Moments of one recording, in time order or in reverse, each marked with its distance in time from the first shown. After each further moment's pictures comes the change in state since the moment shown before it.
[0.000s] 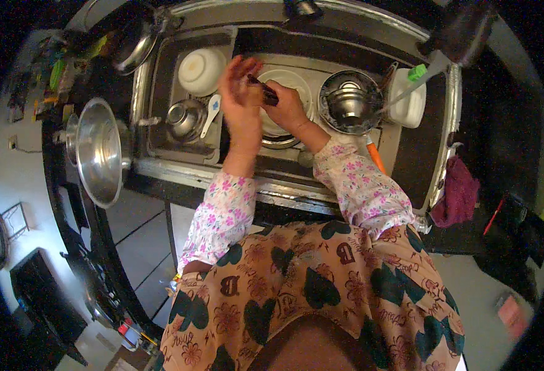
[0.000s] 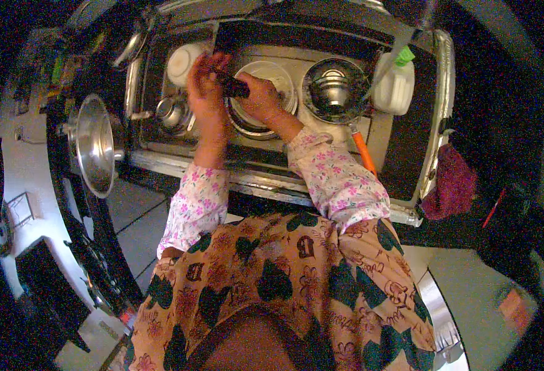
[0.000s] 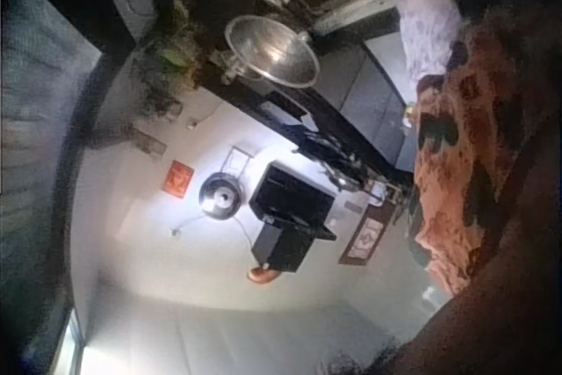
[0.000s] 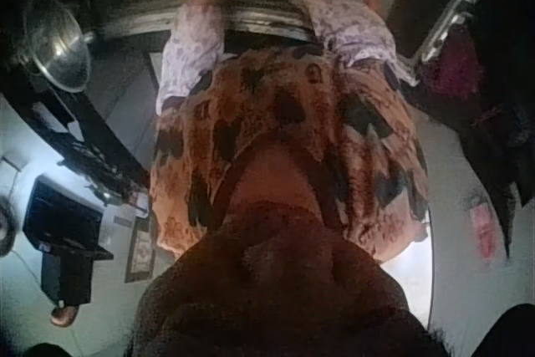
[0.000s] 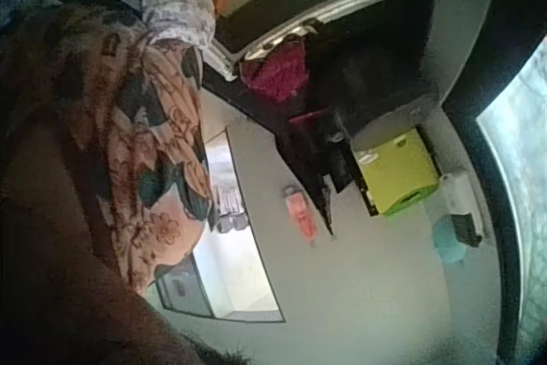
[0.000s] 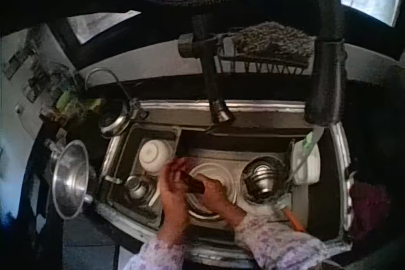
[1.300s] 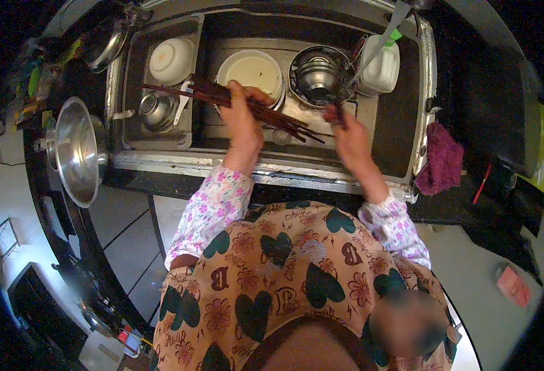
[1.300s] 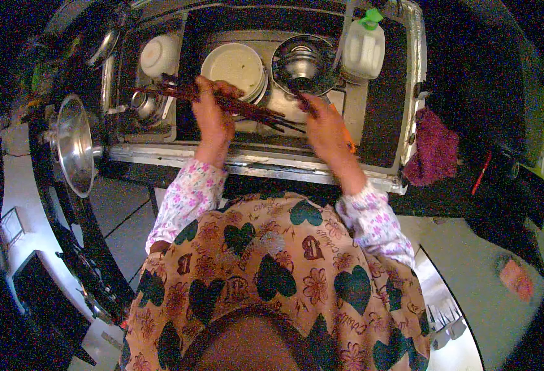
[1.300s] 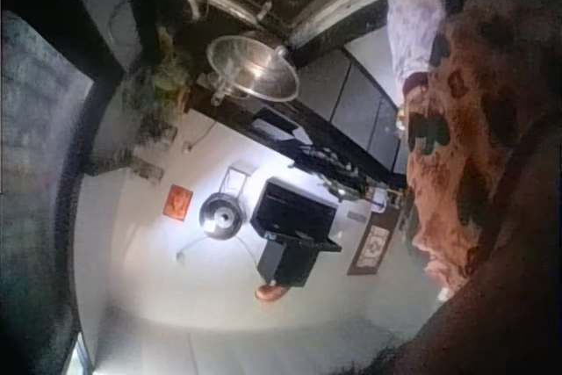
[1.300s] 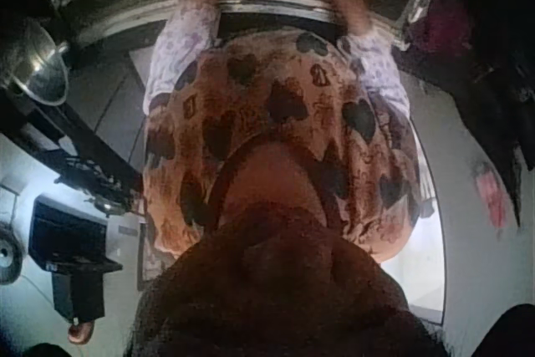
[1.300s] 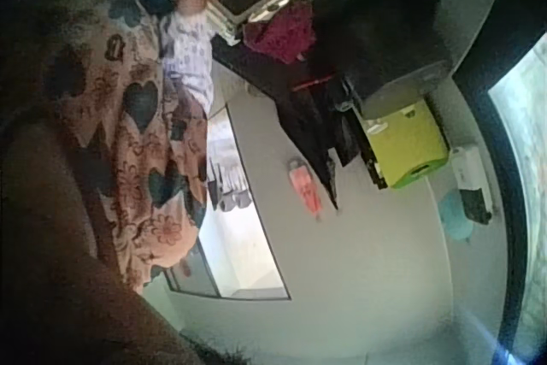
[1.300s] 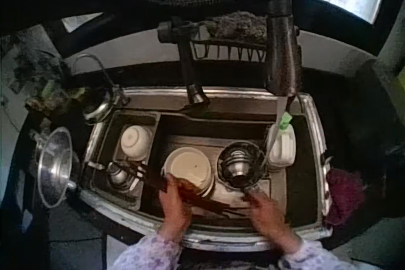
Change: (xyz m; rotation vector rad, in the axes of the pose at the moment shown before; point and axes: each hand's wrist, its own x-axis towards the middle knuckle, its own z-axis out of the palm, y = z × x) left_hand -0.052 -0.030 0.004 -0.287 0.247 -0.513; right_hand -0.126 -0.001 -0.110 -0.160 0.065 0.370
